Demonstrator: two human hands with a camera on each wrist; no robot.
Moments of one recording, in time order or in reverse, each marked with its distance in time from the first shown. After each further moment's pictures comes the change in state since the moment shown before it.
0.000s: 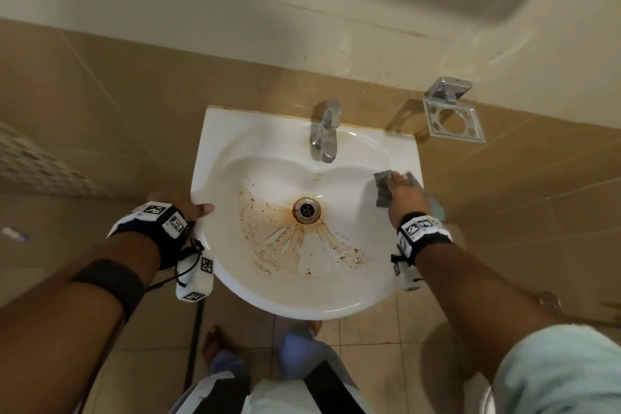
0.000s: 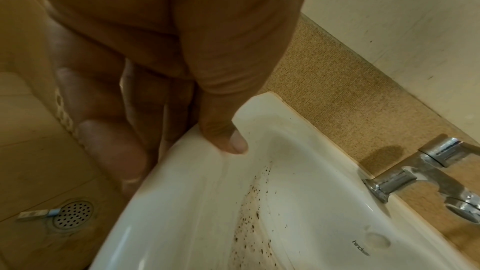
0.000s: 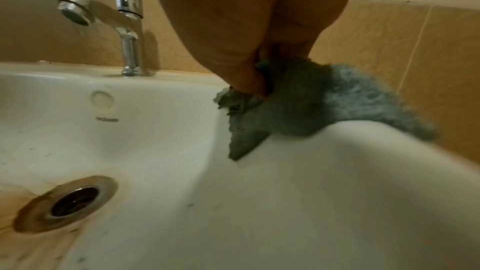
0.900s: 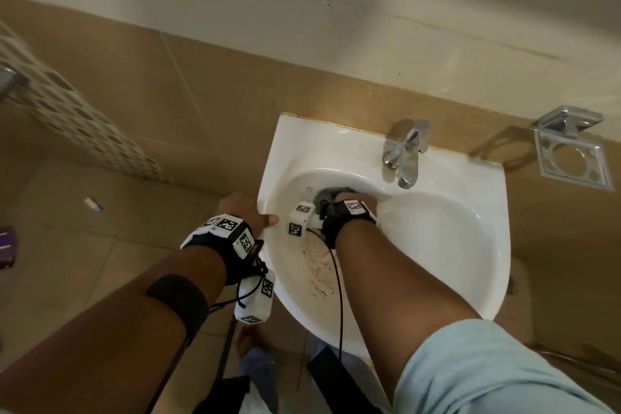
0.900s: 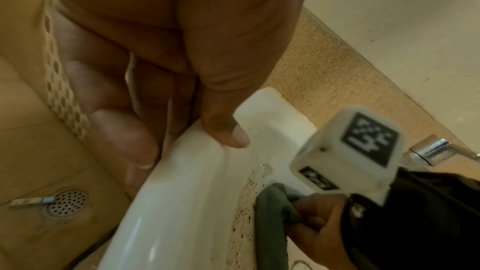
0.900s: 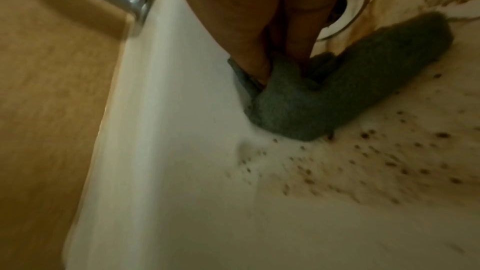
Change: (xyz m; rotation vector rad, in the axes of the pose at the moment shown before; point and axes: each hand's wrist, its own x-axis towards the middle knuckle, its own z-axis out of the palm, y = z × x) left_hand -0.066 0.032 -0.024 0.110 0.006 0.085; right_hand 0.017 -0.241 0.041 0.489 -0.162 0.178
